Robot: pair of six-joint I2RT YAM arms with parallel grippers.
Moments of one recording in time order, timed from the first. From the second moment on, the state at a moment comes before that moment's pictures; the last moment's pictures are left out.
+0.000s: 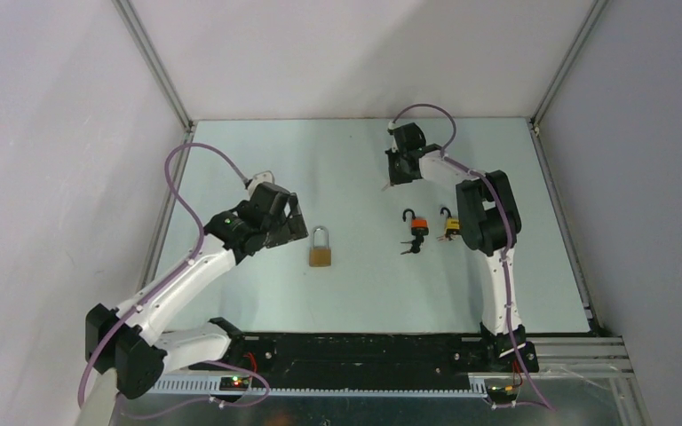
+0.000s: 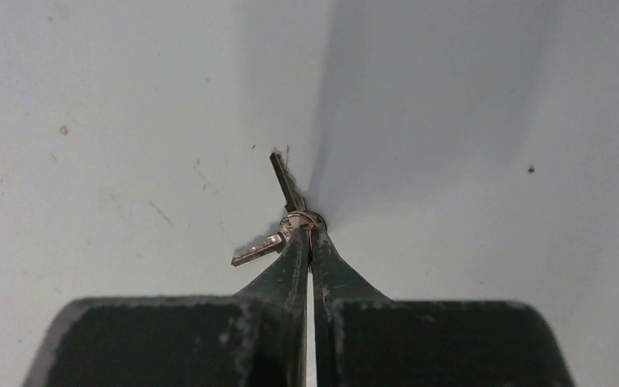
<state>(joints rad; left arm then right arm) -0.57 1.13 0.95 -0.75 -0.31 -0.72 0.38 2.25 1.74 -0.40 0.00 0.19</state>
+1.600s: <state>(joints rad) -0.48 0.89 0.70 -0.48 -0.02 -0.90 0.99 1.15 0.64 -0.32 0.06 0.52</state>
